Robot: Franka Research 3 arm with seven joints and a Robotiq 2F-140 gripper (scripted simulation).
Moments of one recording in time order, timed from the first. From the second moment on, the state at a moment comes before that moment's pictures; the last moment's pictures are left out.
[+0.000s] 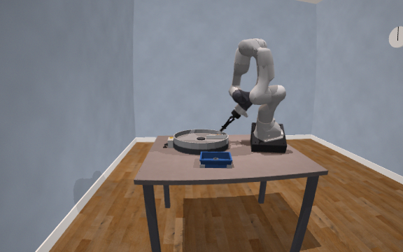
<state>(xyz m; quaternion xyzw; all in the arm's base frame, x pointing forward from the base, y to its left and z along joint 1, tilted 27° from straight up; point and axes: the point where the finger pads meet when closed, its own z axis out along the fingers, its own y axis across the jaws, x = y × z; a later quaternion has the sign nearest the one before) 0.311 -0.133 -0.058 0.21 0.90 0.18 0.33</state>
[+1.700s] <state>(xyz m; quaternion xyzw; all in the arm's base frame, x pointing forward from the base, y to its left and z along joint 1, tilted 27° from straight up) 0.312 -0.134 -0.058 0.21 0.90 0.18 0.33</state>
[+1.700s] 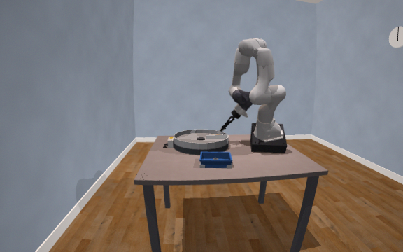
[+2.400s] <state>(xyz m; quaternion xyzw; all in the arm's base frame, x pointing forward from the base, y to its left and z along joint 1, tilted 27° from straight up) 0.311 -0.137 -0.053 0.20 0.90 0.18 0.34</state>
